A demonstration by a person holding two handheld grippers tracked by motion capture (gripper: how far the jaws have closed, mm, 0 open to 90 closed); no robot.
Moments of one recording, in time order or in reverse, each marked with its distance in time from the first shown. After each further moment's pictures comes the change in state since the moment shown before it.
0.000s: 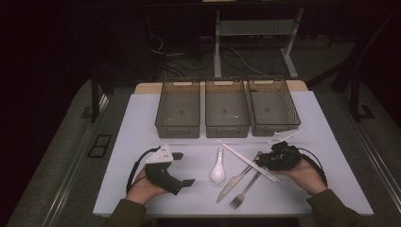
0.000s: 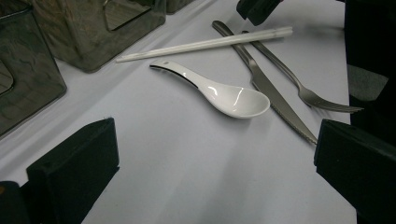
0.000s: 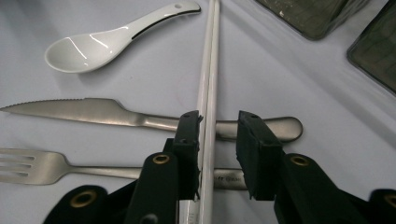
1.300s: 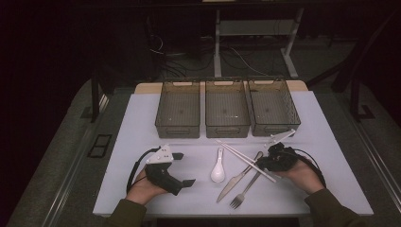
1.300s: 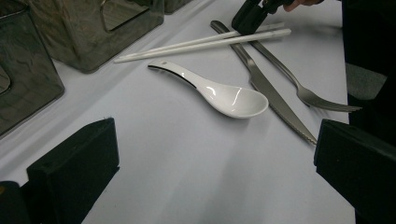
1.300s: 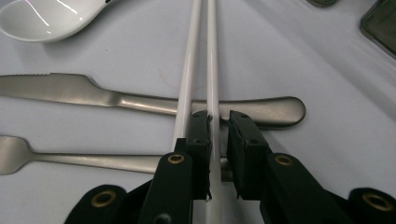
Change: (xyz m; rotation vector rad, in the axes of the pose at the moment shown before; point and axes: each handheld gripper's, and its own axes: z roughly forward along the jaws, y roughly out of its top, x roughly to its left) left arm -0.001 0.000 0.000 0.001 -0.004 0.005; right arm -0.005 -0.004 0.016 0.084 -0.025 -0.014
